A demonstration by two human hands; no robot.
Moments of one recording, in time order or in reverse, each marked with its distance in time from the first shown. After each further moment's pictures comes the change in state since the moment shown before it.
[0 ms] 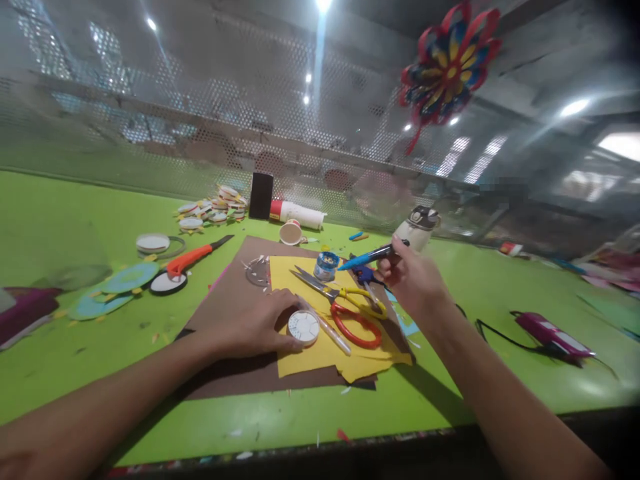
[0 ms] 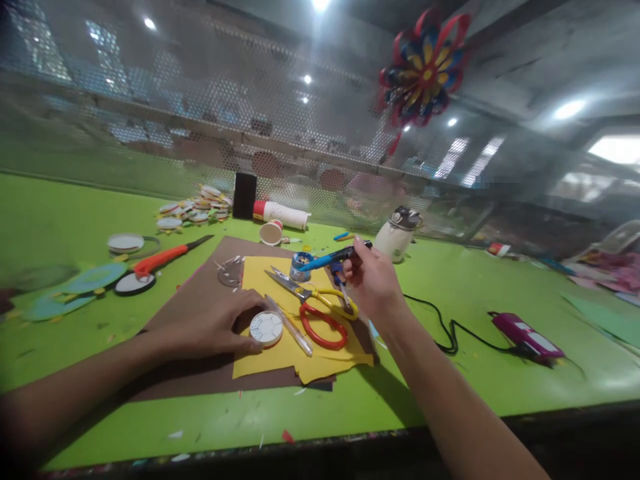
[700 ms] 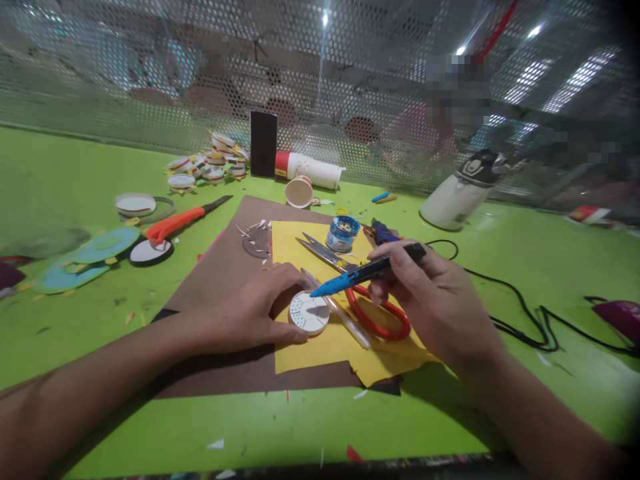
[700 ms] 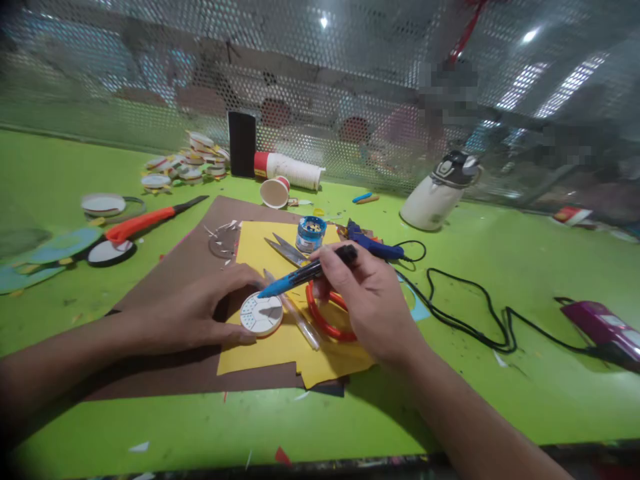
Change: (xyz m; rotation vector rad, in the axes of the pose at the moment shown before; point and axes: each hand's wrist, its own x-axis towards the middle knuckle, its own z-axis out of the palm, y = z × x) left_hand 0.001 0.001 -0.001 -0.003 -0.050 -0.080; right_hand -0.046 0.025 0.003 -0.203 -0.323 0.039
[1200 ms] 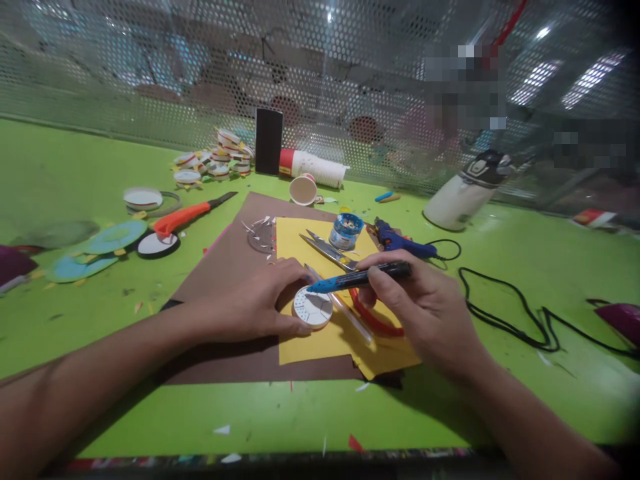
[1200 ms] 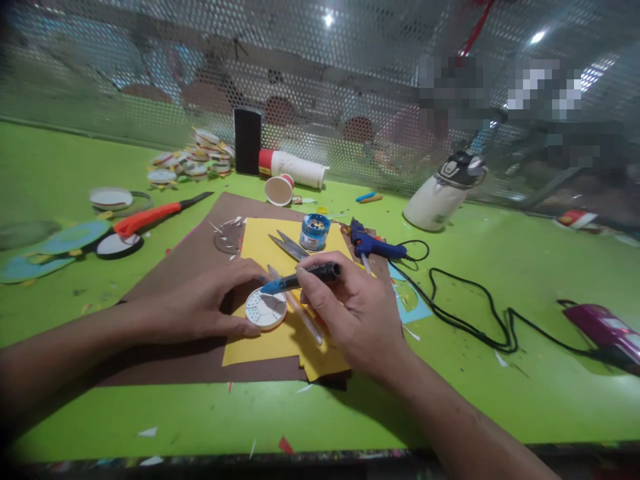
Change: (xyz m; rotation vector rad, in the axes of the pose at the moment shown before) left_hand 0.001 0.006 -0.003 0.004 -0.007 -0.004; right_hand -0.012 -0.002 0.012 -0.454 0.008 -0.210
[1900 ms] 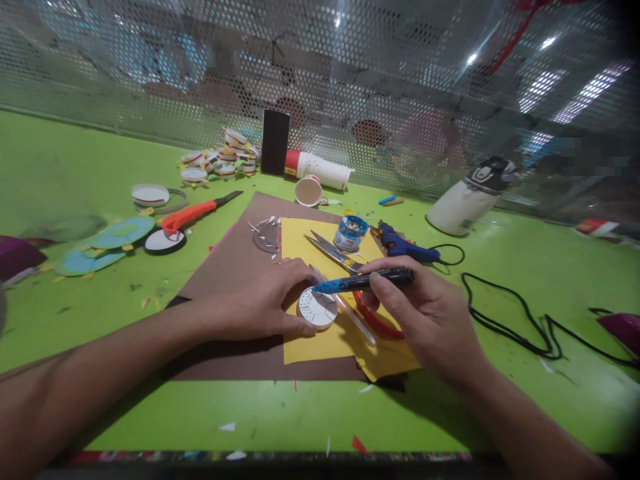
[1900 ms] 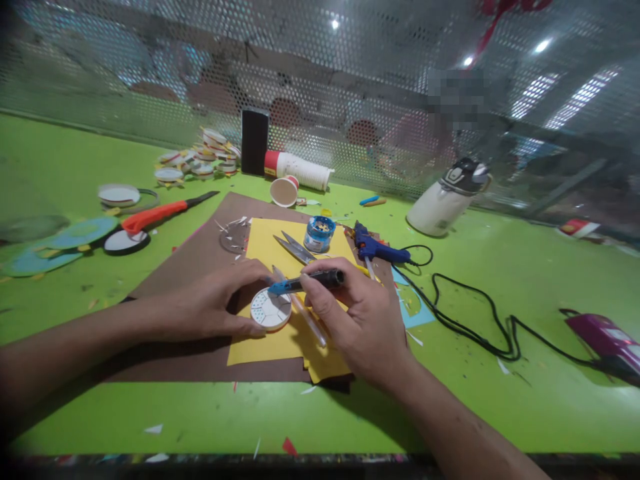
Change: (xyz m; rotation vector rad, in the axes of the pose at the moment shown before) left_hand 0.001 -0.004 0.003 0.005 0.007 0.024; right_hand -0.001 0.003 0.002 -0.052 -0.010 -0.041
